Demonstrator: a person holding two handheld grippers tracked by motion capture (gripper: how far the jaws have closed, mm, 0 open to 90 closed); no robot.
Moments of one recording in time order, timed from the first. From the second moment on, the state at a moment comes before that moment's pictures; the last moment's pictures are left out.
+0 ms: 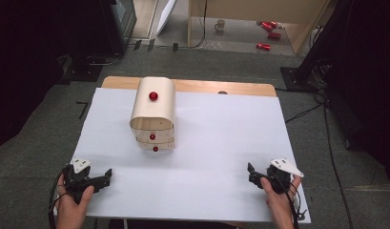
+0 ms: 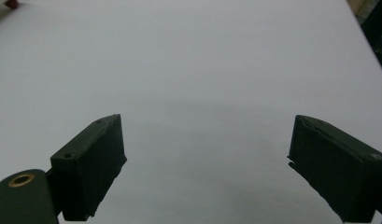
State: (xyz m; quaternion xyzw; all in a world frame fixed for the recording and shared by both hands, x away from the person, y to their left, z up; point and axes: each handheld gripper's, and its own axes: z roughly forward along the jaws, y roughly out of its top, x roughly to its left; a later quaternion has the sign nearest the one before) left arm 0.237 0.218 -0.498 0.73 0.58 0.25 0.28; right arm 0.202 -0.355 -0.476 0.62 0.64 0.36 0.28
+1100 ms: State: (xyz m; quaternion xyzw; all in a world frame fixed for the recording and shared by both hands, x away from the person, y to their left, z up) left arm 0.237 0.218 -0.498 0.73 0.58 0.25 0.28; right arm 0.184 -0.407 -0.504 0.63 0.66 0.30 0.27
